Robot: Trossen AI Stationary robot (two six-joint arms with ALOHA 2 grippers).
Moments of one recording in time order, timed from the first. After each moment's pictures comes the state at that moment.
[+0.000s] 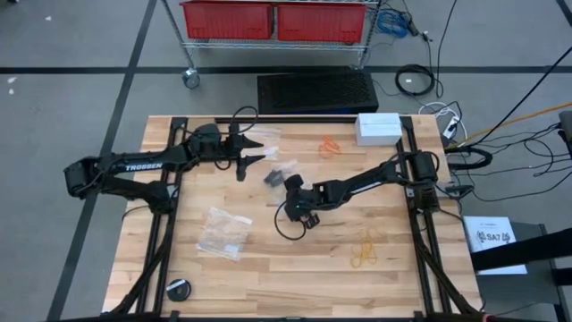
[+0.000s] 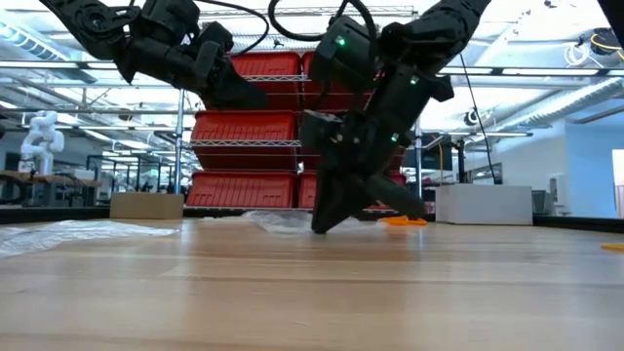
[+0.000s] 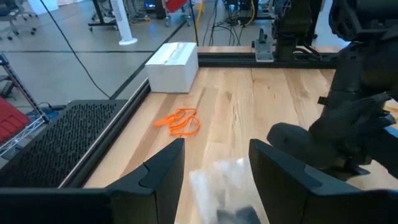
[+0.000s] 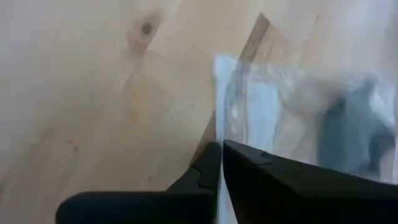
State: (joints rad) left arm 0.47 1.13 0.56 0.32 0.28 0.17; right arm 0.05 1.99 1.17 -0.17 0.20 -0.55
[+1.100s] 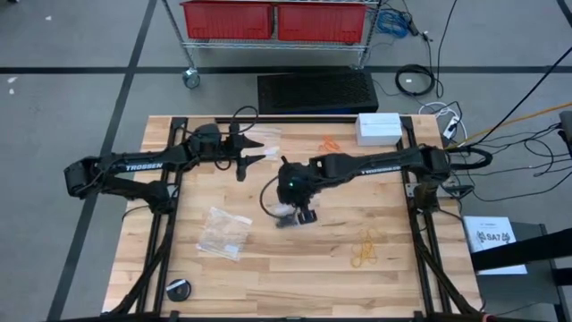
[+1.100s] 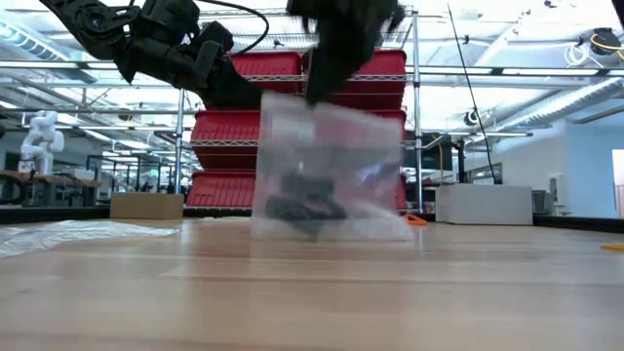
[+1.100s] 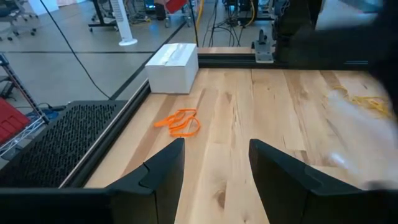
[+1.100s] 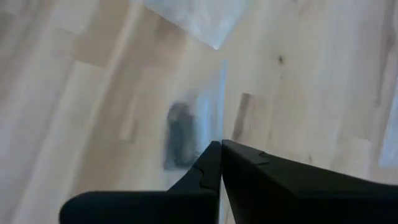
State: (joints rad) left arm 0.47 1.13 0.56 0.33 0.28 0.16; right arm 0.00 1.88 1.61 -0.77 -0.13 -0.23
